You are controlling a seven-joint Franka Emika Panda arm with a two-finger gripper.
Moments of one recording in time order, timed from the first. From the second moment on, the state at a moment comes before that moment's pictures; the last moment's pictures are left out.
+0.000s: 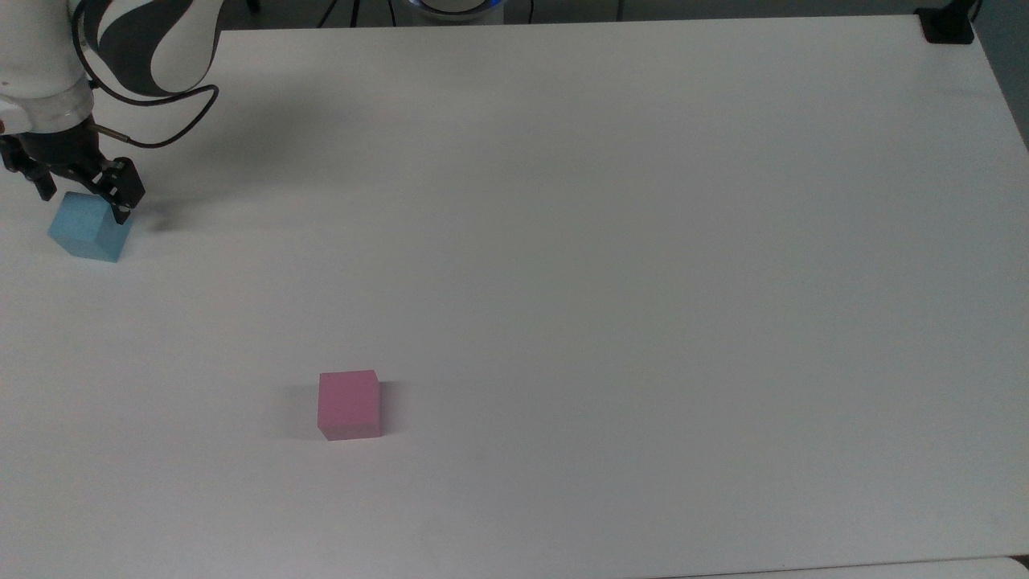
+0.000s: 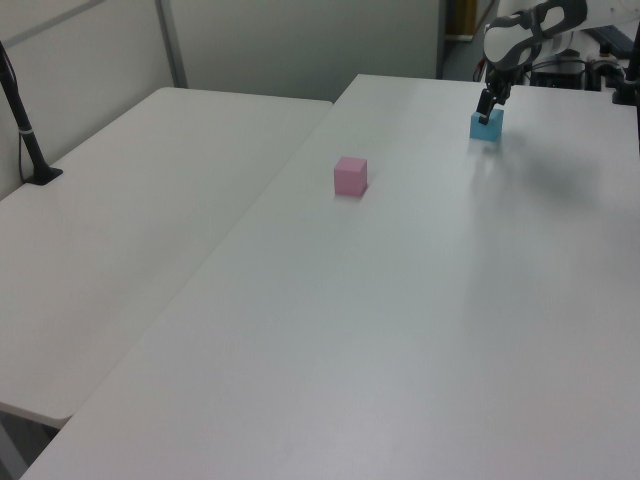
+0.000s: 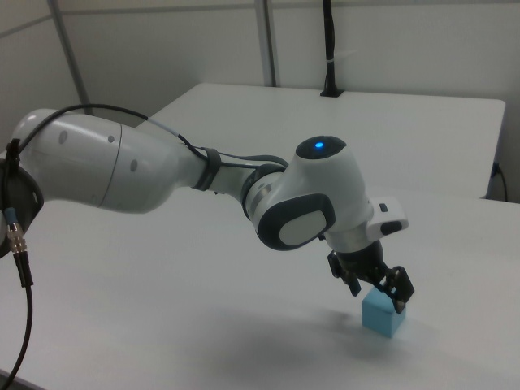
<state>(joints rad) -0.05 0.53 -0.60 -1.72 0.28 2.41 -0.52</state>
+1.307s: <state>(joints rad) 0.28 0.45 -0.63 -1.62 0.47 2.41 -0.43</state>
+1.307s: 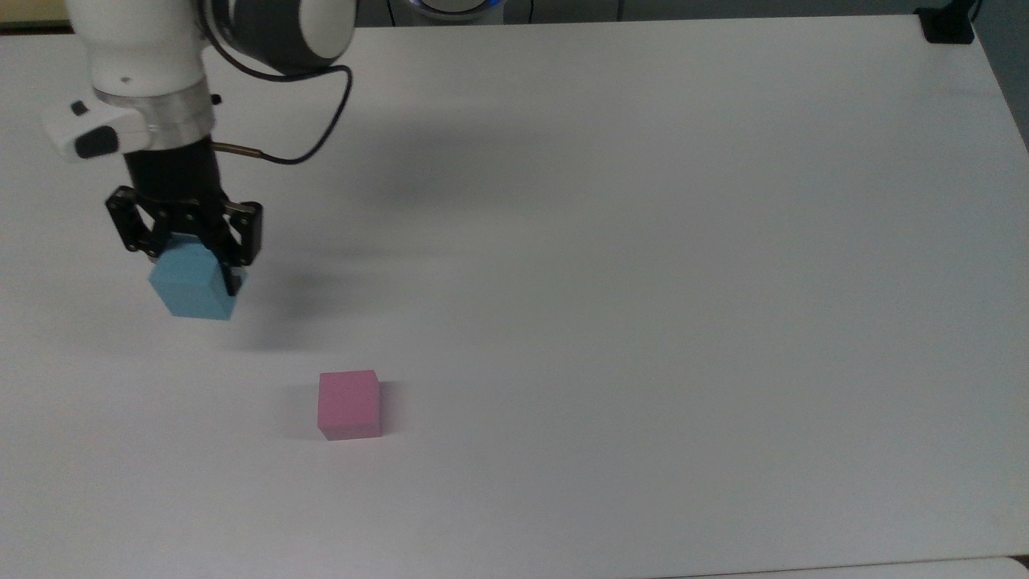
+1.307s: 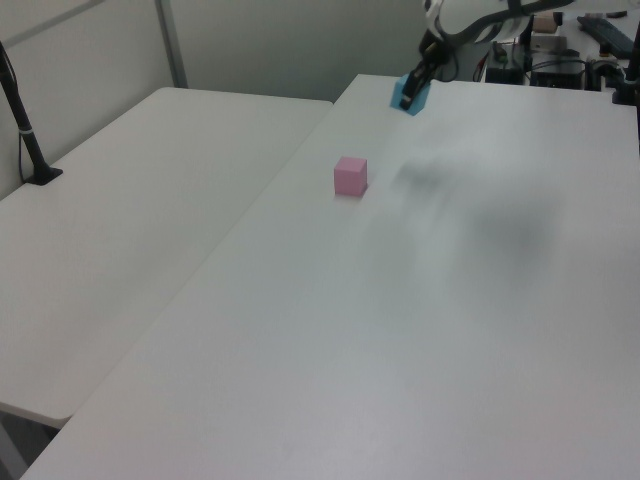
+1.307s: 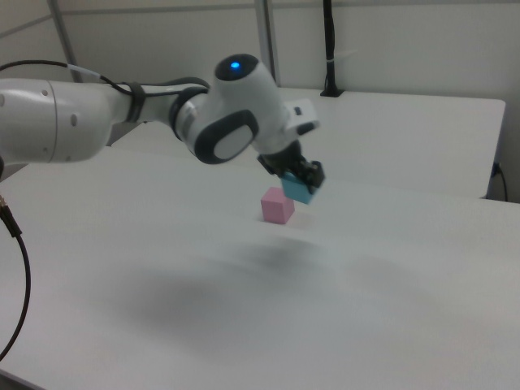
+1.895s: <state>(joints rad) 0.36 0.67 -0.62 -1.41 0.48 2.41 -0.25</state>
